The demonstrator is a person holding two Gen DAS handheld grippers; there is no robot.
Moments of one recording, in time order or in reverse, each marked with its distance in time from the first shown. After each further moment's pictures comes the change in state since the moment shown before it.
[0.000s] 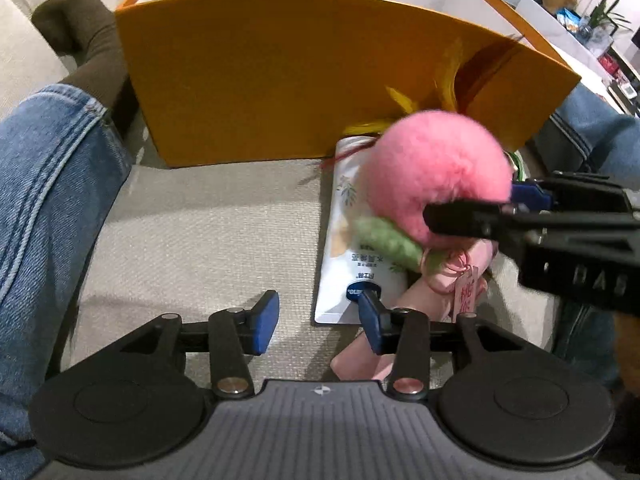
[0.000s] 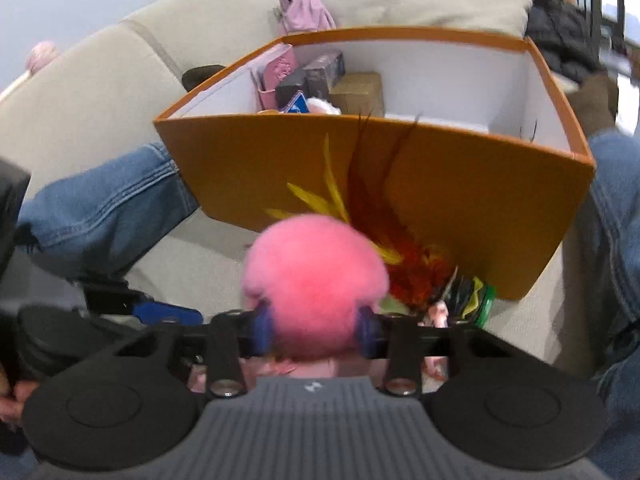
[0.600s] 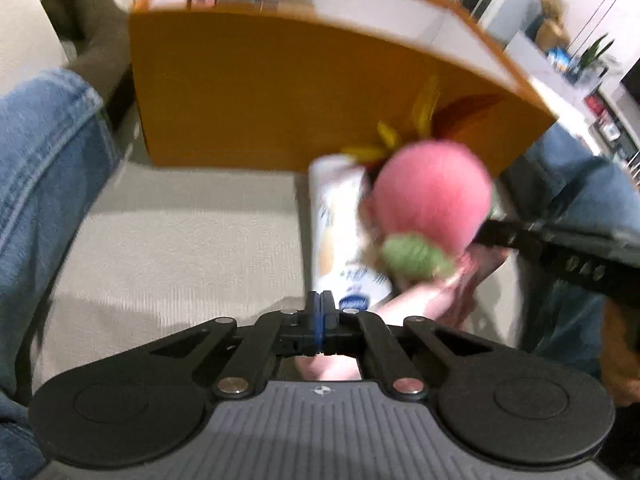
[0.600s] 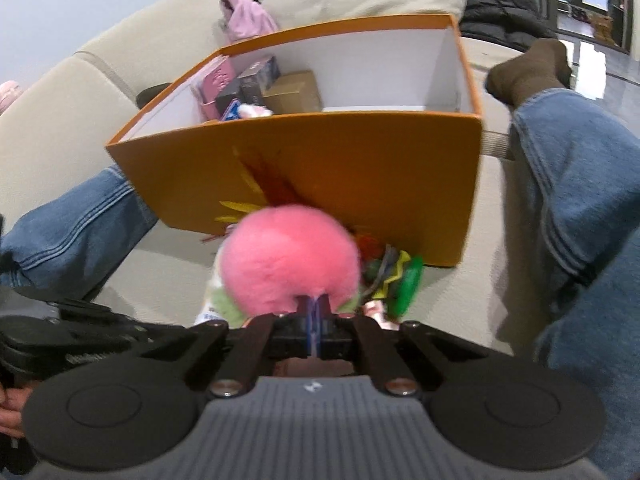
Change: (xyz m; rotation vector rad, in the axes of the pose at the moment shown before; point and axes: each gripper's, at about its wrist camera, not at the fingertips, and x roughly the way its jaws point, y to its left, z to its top) left arm -0.018 0.008 -0.016 -0.094 -0.088 -0.106; right arm -0.026 -0.032 -0.007 0.089 -0.005 -0.072
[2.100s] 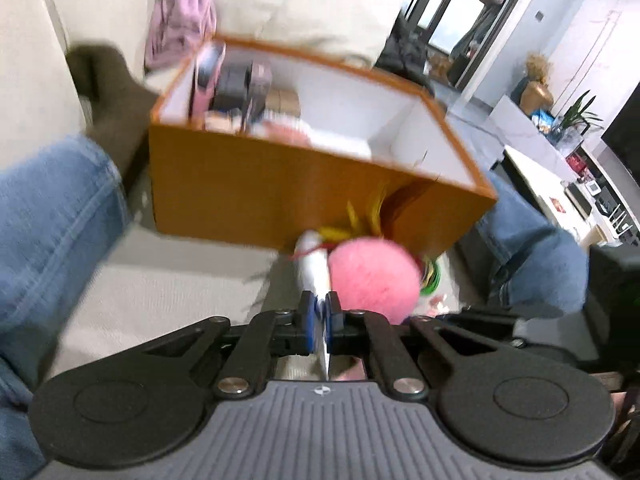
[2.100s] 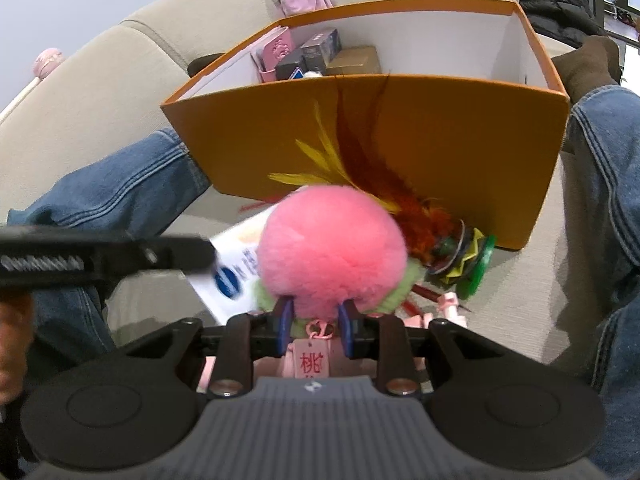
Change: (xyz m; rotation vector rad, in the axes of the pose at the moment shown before) left arm -0.049 -0.020 0.020 -0.036 -0.201 -0.021; right arm 0.007 0.027 -0.008 -0.080 0.057 0.134
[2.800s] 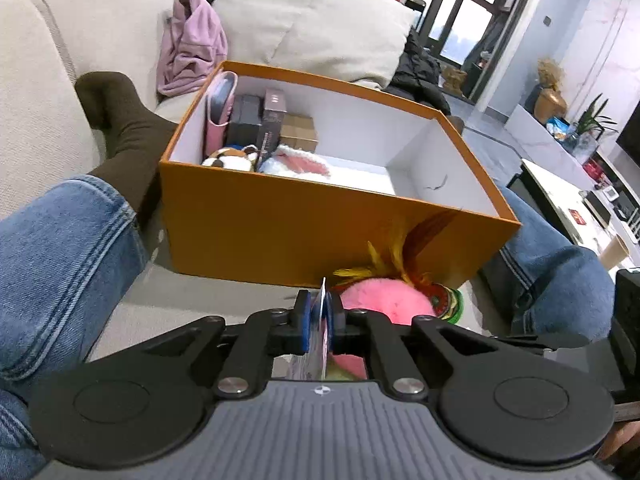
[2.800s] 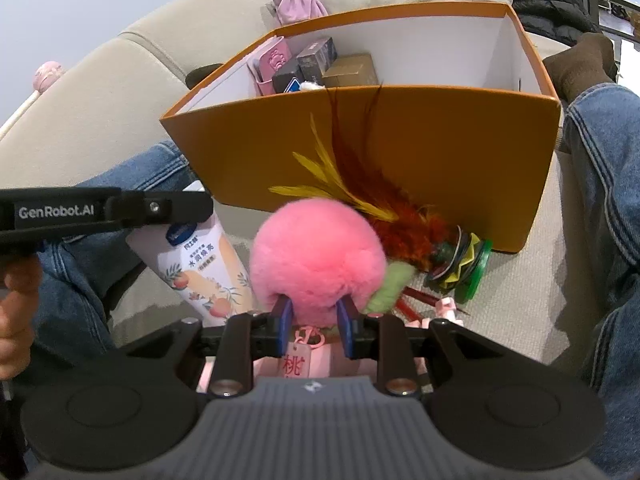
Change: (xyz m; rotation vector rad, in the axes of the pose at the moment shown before) left arm 0.011 -0.001 0.012 0.019 -0.039 0.072; right arm -0.001 -0.003 0.001 0.024 -0.016 -0.001
